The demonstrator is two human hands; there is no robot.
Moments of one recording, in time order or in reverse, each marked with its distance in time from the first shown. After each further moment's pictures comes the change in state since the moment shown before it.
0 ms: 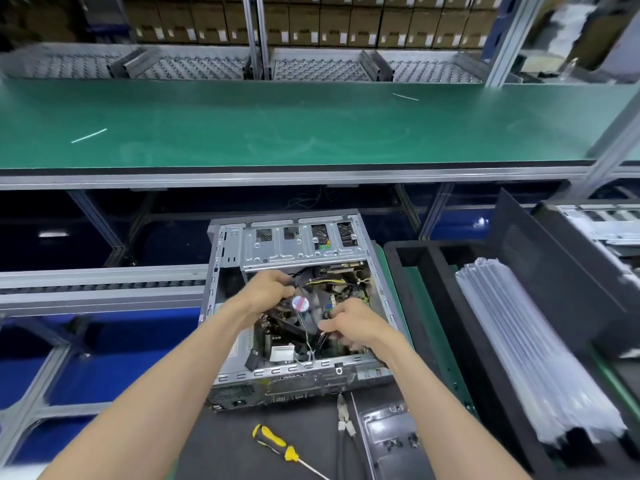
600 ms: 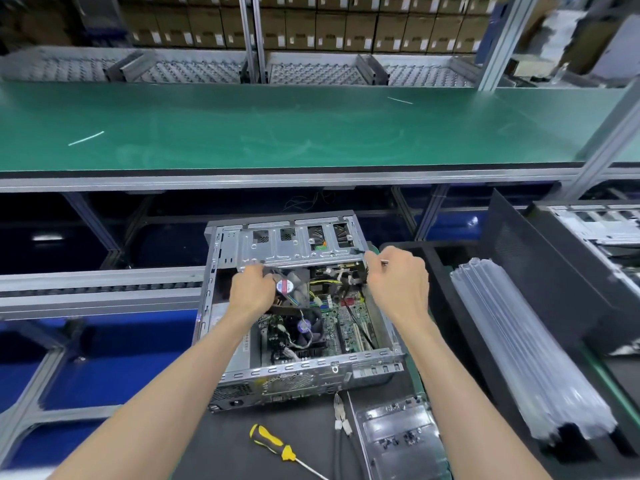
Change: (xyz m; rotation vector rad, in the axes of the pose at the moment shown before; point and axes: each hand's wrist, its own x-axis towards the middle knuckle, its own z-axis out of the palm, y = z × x) left_hand -0.012 0.001 0.003 0.352 0.450 0.178; right_hand -0.036 -0.021 -0.046 -0.280 0.960 -0.336
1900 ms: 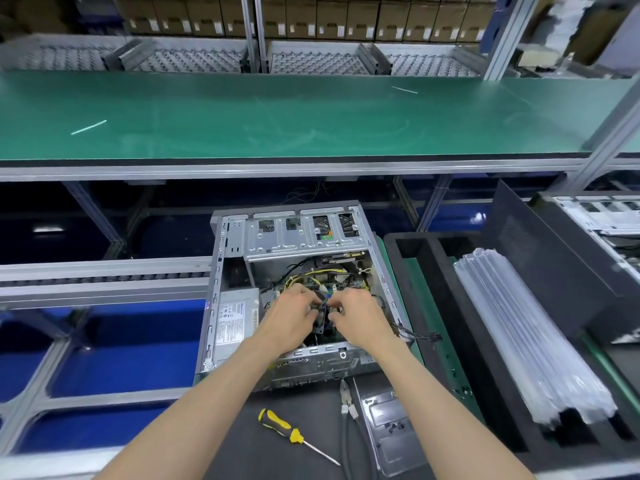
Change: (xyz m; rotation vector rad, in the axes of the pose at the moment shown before) left_hand -0.050 -0.017 0.036 0.316 -0.265 0.480; right_hand -0.045 0.026 0.080 -0.117 -0.527 -0.235
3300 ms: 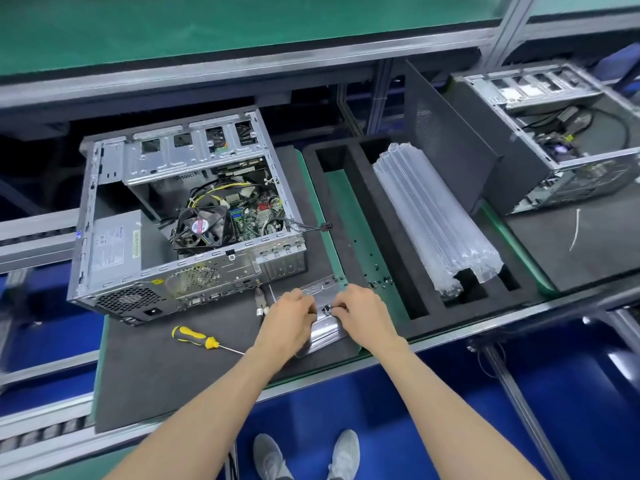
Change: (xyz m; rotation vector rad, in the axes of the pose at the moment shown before) left_hand -0.092 0.108 0.190 0.024 -0.135 0.100; right_hand -0.191 0.160 0.041 -0.019 -0.016 0.206
